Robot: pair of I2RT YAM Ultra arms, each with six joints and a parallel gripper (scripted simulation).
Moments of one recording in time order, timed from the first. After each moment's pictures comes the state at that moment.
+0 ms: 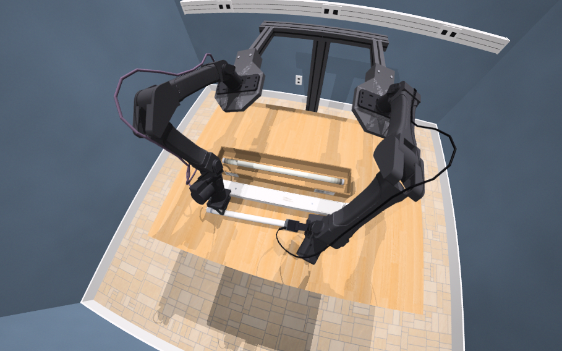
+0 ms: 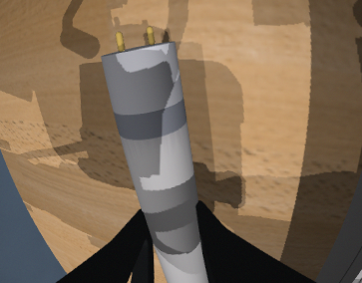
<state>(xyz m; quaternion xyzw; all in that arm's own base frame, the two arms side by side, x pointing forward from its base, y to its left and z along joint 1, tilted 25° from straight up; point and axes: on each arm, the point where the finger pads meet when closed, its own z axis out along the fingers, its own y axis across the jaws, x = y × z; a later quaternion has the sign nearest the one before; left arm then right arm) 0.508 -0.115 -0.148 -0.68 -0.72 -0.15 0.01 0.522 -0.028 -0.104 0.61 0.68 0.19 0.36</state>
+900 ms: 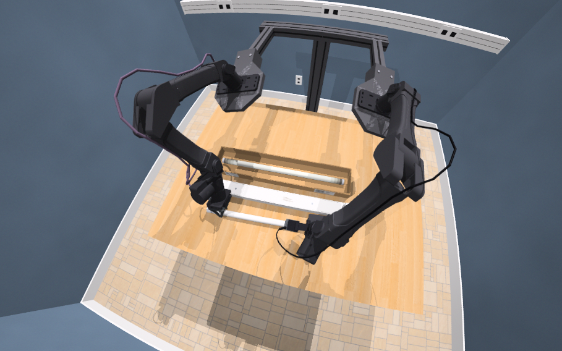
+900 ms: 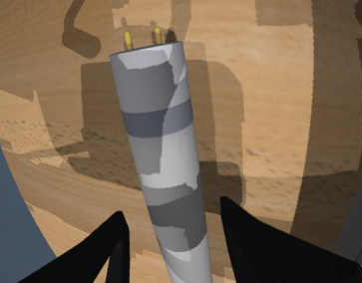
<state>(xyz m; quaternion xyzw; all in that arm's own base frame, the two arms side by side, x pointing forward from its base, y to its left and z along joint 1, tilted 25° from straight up) 0.508 -0.115 -0.148 -0.68 -0.72 -0.15 0.01 0.522 -0.028 -0.103 0.61 0.68 0.19 0.36</state>
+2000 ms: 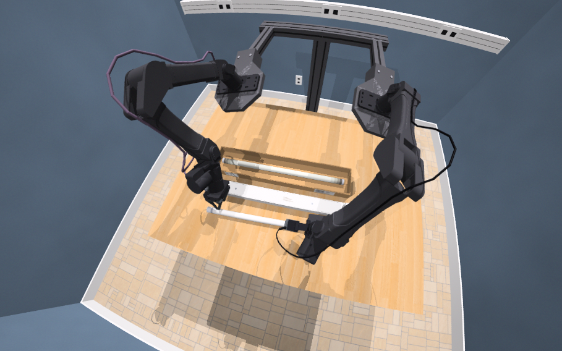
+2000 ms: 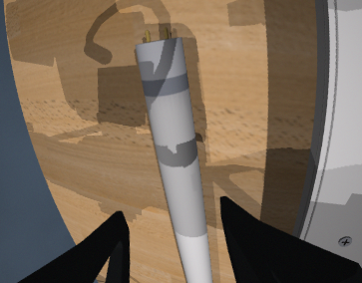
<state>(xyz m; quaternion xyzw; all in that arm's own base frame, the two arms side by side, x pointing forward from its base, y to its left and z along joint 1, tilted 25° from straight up) 0.508 -0.115 -0.148 -0.68 -0.72 -0.15 0.01 0.487 -0.018 -0.068 0.61 0.68 0.20 0.37</state>
